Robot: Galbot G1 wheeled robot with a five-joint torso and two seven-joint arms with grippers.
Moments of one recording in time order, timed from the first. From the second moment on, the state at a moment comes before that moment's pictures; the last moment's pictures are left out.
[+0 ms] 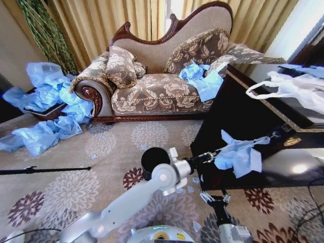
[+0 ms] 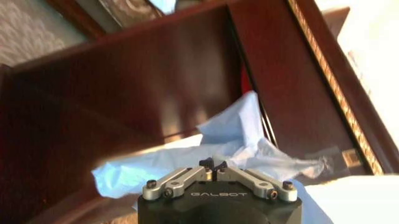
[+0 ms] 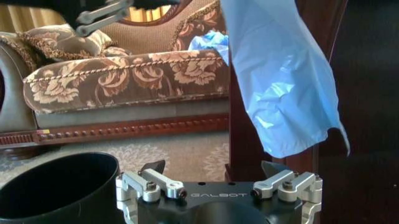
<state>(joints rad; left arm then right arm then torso) 0.73 -1.25 0.32 -1.99 -1.67 0.23 -0.33 -1.88 1.43 0.56 2.07 0.21 0.24 0.02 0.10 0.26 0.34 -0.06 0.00</state>
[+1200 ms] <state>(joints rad) 1.17 -1.10 -0.19 -2.26 -1.67 0.22 -0.34 -1.94 1.44 0.57 2.19 0.25 0.26 0.04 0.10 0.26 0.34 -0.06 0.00</state>
